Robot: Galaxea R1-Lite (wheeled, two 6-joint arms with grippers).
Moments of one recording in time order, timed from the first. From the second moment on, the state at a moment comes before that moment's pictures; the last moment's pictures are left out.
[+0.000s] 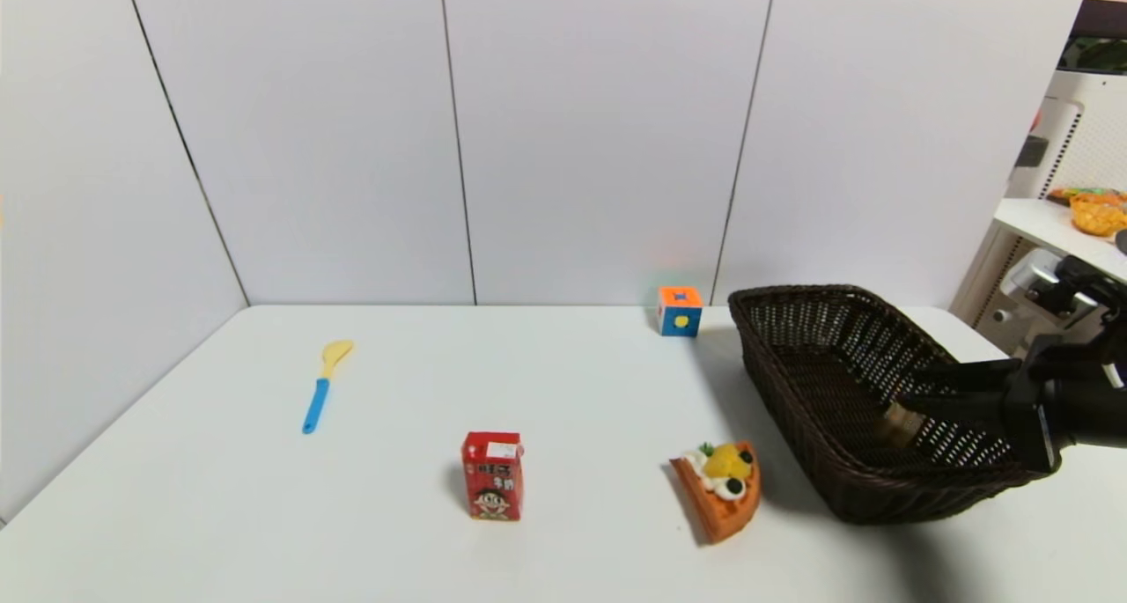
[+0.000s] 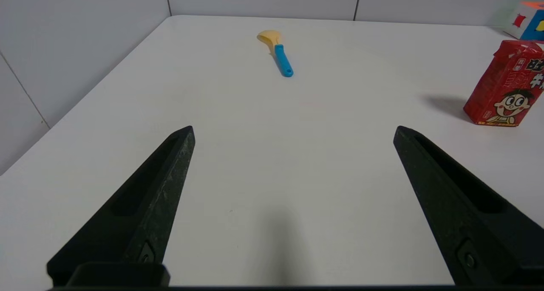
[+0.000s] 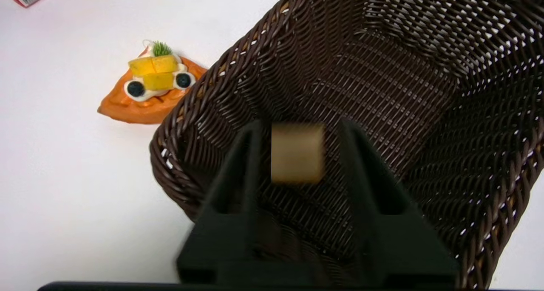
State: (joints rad) left arm 0.00 0.00 0.00 0.00 0.02 -0.05; right arm -0.14 1.41 -0.74 0.03 0.62 -0.56
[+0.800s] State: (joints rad) left arm 0.00 0.00 0.00 0.00 0.02 -0.05; right arm -0.08 1.03 -0.72 0.01 0.46 -0.32
